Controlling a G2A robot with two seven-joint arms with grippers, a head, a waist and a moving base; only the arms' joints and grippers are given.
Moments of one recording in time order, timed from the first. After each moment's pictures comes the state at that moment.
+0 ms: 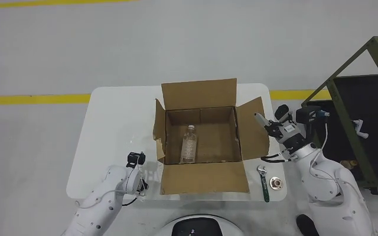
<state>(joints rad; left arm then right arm) 1.13 -1.11 -1.05 -1.55 1.14 0.26 -1.38 -1.38 -1.12 1.61 -1.89 -0.73 -0.26 0.30</state>
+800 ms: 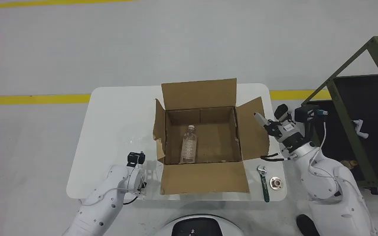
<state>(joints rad) 1.11 -1.13 -1.05 -1.50 1.15 0.26 -1.36 -1.37 -1.12 1.60 -1.87 -0.74 -0.26 0.31</state>
